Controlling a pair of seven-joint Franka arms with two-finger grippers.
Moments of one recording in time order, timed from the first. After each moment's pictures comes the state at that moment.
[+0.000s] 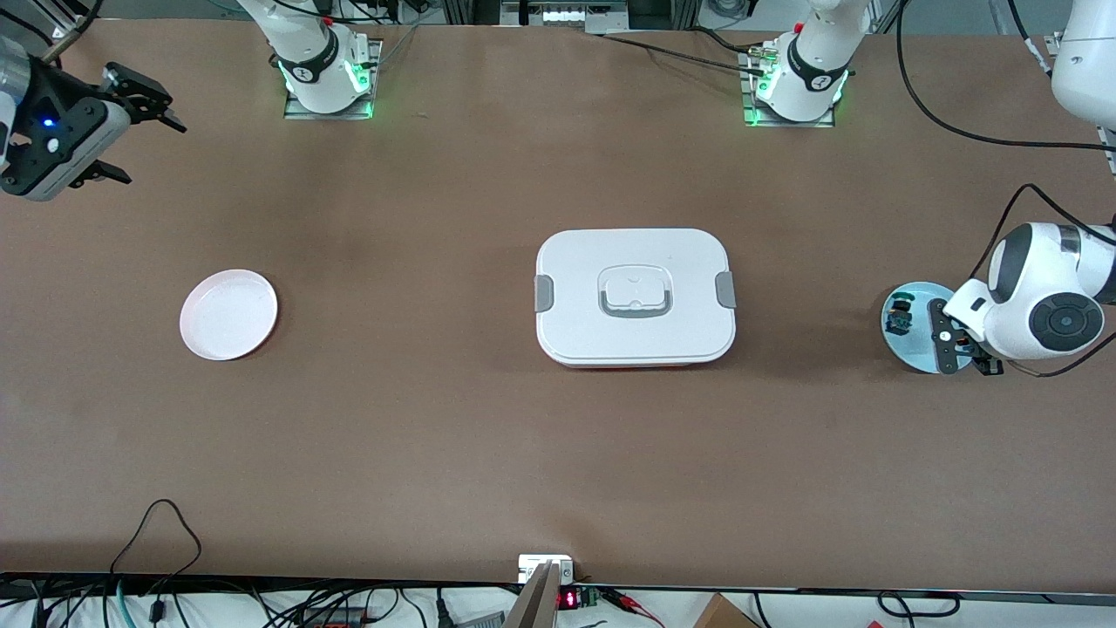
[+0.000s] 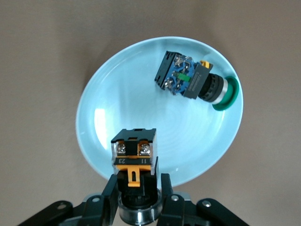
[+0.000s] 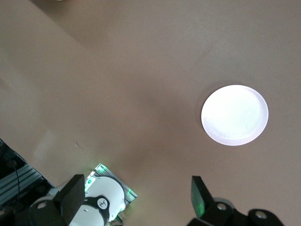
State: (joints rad) left arm 0.55 0.61 -0.38 -1.76 0.67 2.06 1.31; right arm -0.47 -0.05 0.49 -1.61 0.11 1.34 -0.64
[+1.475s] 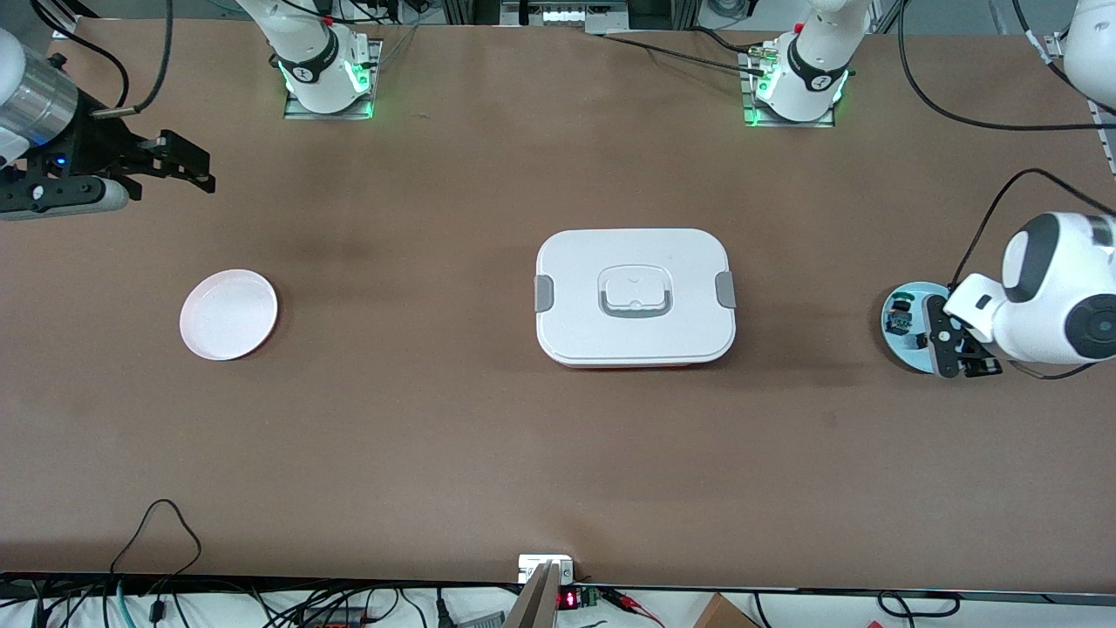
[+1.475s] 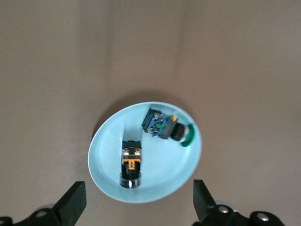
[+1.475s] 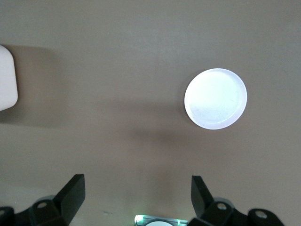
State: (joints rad) left arm 0.61 0.55 -0.59 -1.62 0.51 1.76 1.24; right arm -0.32 -0.02 0.43 -1.63 0.04 1.51 0.04
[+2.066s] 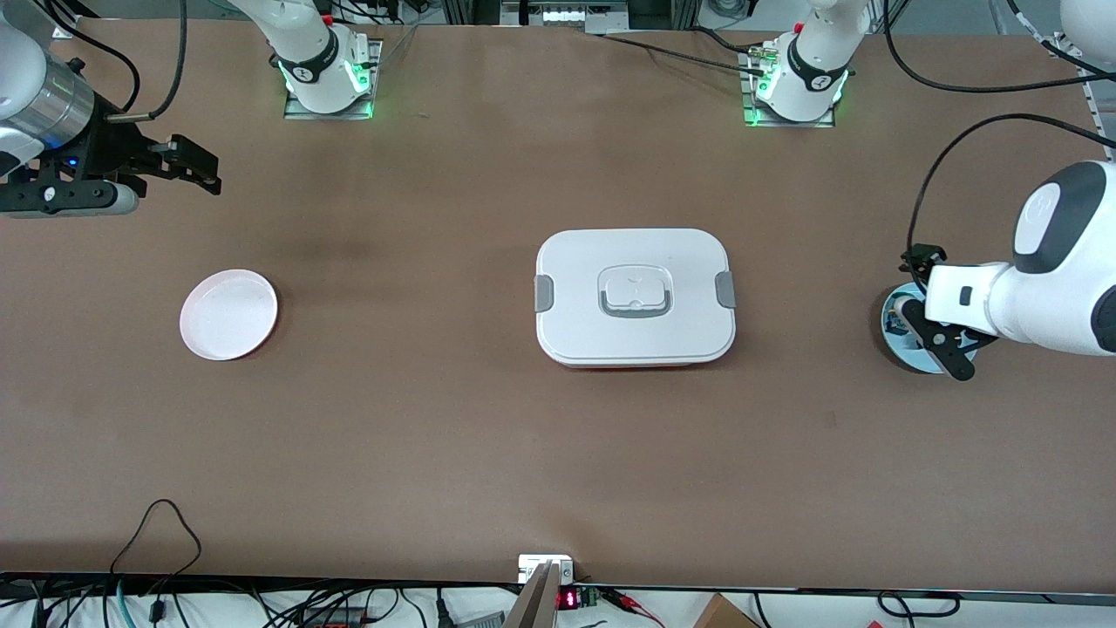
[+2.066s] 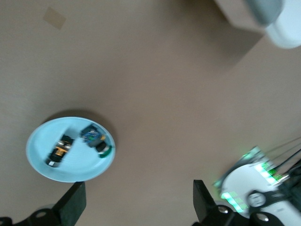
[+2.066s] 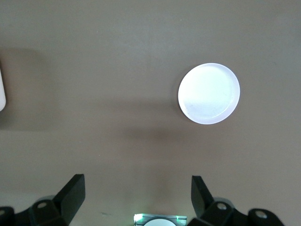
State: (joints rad) left arm 0.47 0.54 -0.70 -1.34 0.32 1.31 0.57; right arm 0.09 -0.02 0.04 -1.64 -0.01 1.51 0.08
